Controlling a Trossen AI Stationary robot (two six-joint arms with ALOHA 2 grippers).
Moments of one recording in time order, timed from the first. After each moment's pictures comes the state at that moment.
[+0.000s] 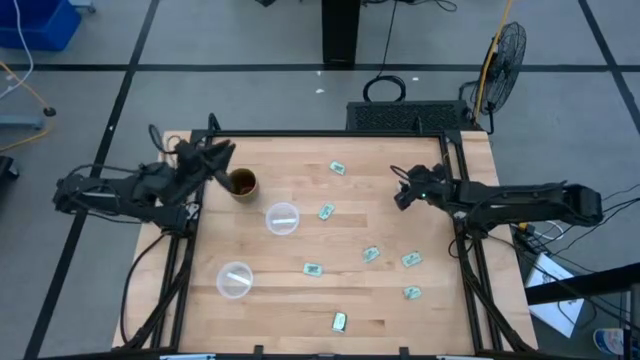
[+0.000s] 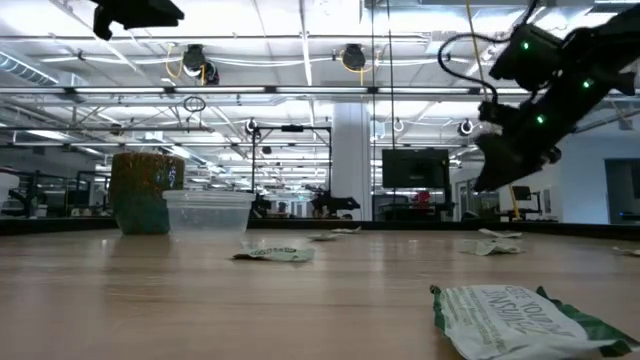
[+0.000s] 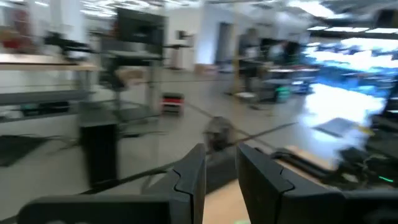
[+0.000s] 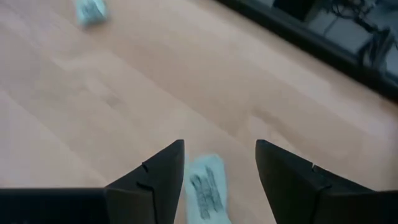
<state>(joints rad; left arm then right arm) -0.08 0.62 0.65 -0.03 -0.93 -0.13 -0.28 0.92 0.31 -0.28 0.55 0.42</state>
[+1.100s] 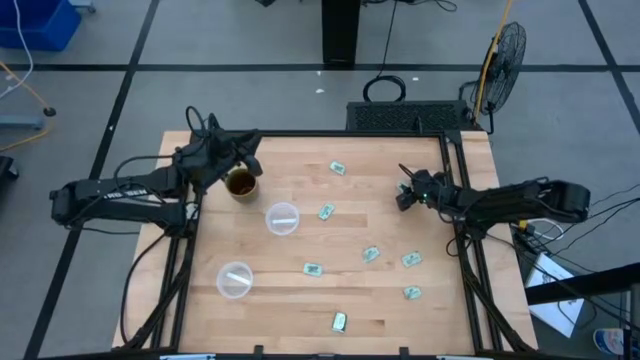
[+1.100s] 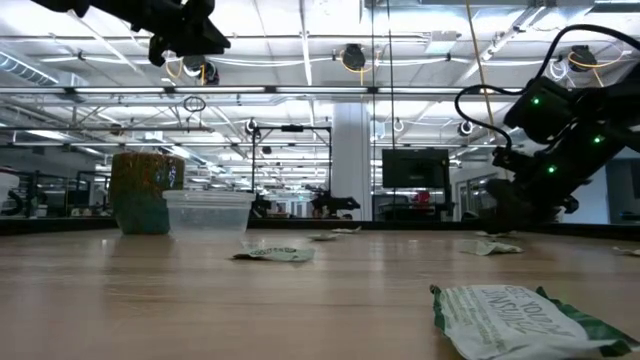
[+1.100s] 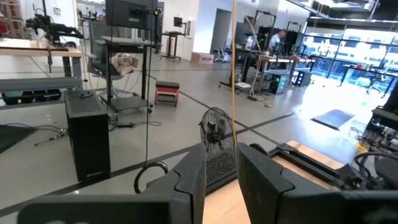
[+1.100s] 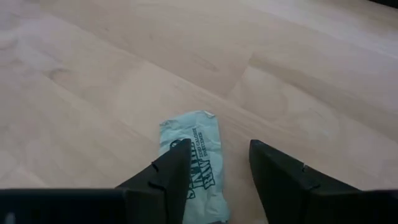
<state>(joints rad) 0.25 0.86 0.66 0.19 -0.55 -0.17 -0.44 1.14 0.07 0.24 0.42 0.43</state>
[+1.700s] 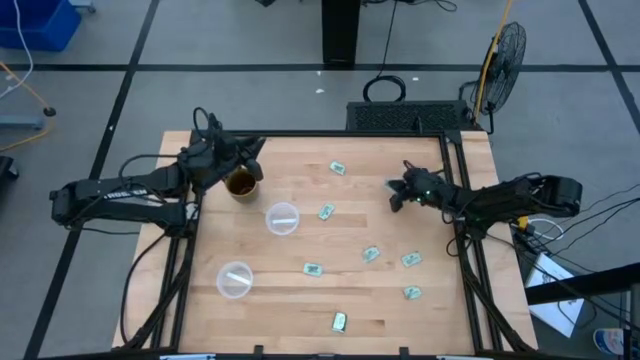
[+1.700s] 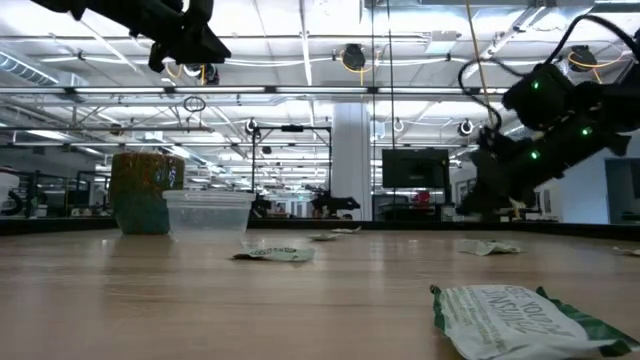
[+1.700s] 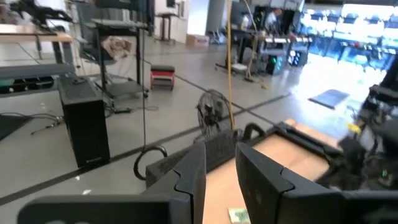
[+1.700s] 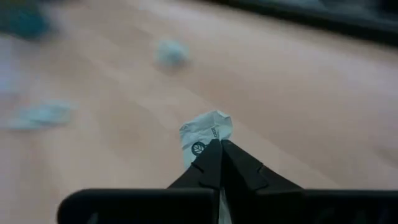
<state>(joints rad) 0.26 0.86 0.66 0.09 -0.50 -0.20 -0.42 1.22 0.06 0.67 0.17 0.33</state>
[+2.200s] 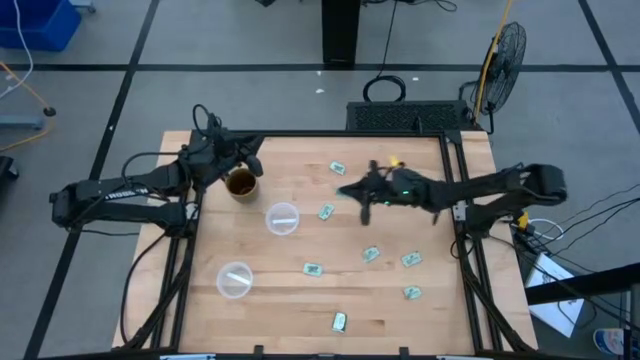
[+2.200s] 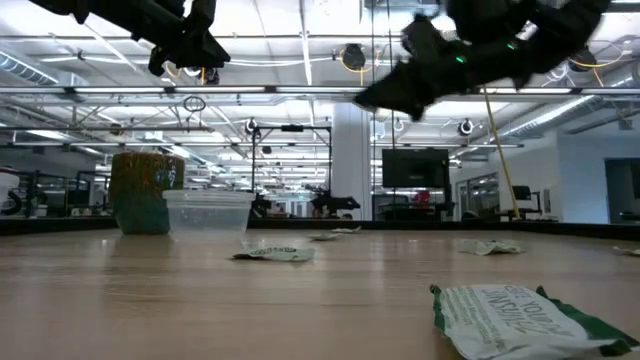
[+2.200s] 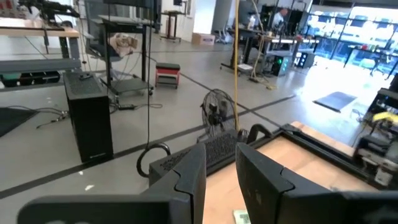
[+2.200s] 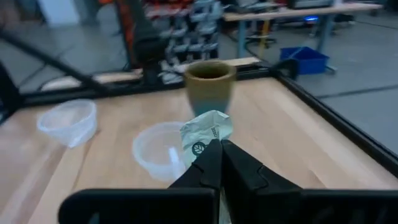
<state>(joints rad) 0.30 0.87 0.66 0.10 -0.49 -0.22 -0.12 1.40 0.62 0.57 0.05 0.07</state>
